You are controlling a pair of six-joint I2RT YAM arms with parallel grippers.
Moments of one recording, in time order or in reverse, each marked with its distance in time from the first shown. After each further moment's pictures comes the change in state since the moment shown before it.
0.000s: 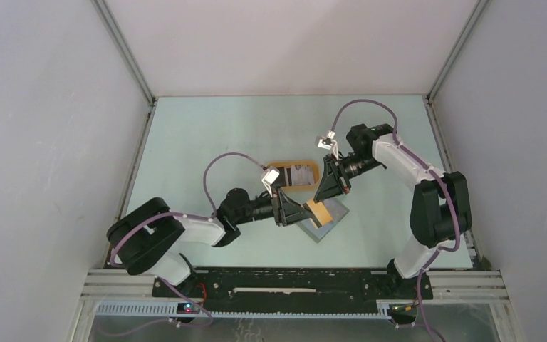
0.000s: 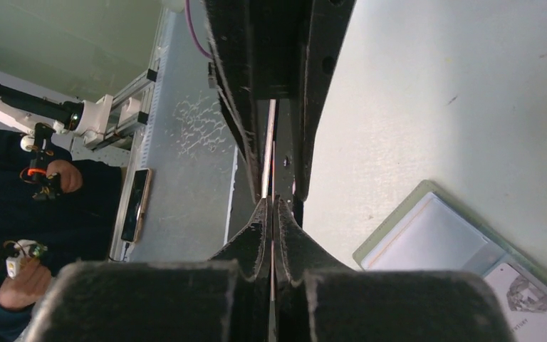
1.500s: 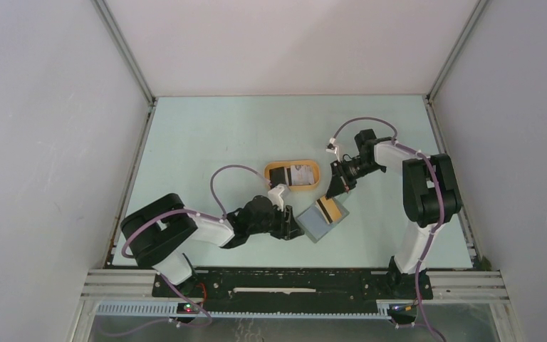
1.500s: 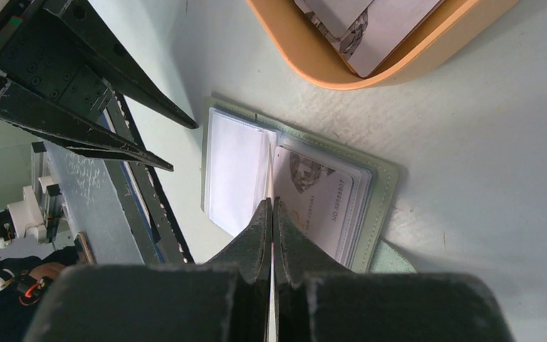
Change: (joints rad) left arm -0.094 0.075 0.040 -0.539 -0.312 0.131; right arm -0.133 0.185 -0.148 0.541 0.391 0.505
